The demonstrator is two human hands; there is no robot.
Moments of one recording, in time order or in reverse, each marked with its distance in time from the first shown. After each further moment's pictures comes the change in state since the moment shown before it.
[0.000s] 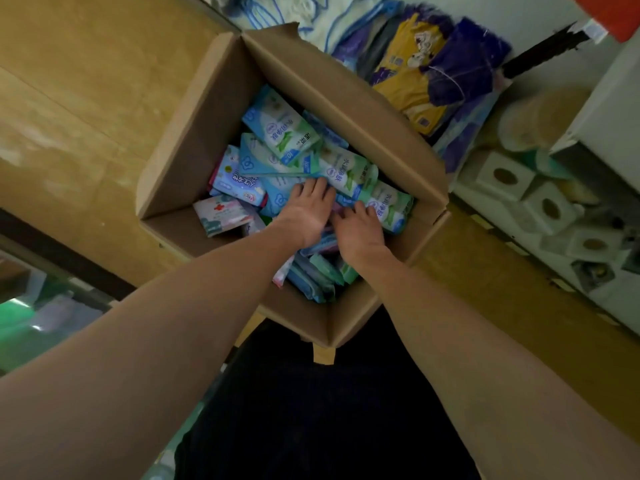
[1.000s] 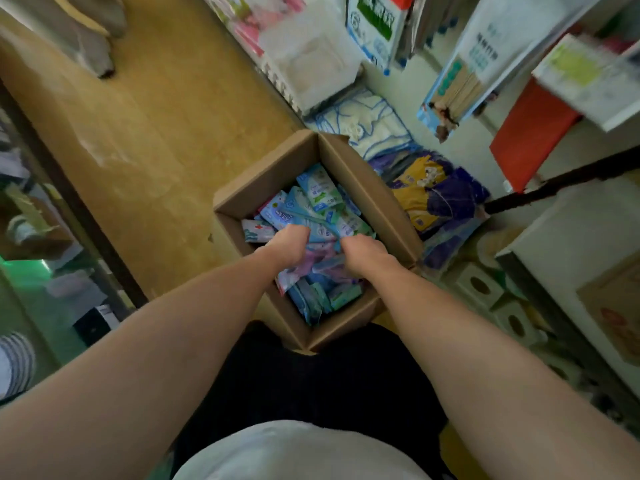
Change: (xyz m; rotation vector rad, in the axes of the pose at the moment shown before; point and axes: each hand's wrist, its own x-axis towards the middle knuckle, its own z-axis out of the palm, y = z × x) left_hand -0.125 0.015 -0.101 -0.485 -0.028 -0.465; right_hand -0.083 0.000 -0.120 -0.077 -0.068 -0.147
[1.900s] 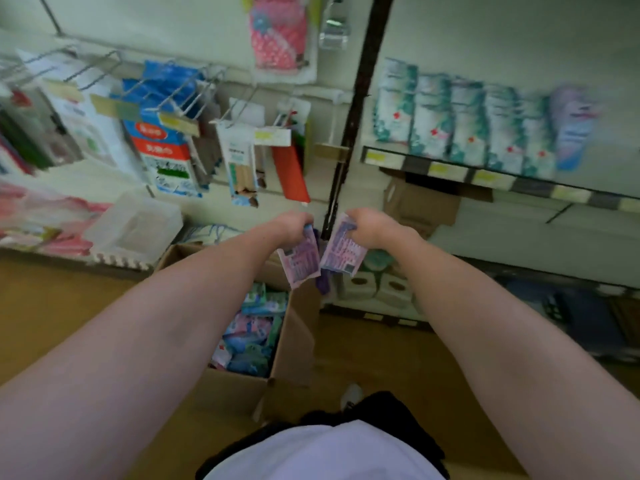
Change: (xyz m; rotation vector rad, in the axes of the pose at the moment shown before) left_hand -0.160 0.198 -0.059 0.377 0.236 0.780; right_hand -0.325 0.042 0.021 0.474 0.702 0.629
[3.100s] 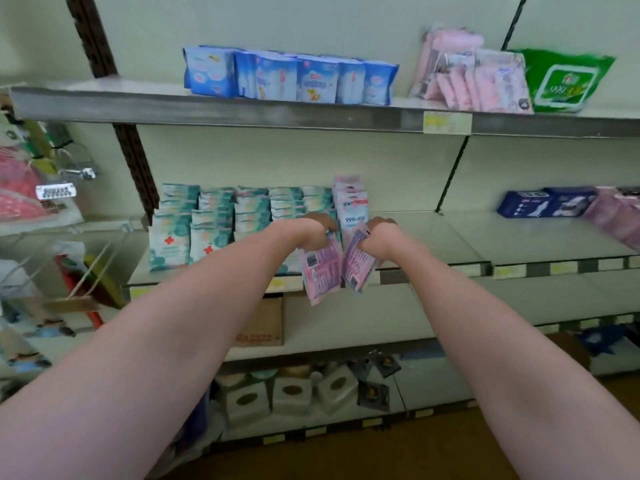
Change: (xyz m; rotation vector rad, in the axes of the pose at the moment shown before) left_hand 0.255 0.509 -0.084 0.393 0.048 0.427; right_hand -0.046 0.469 -0.233 0.095 0.390 0.334
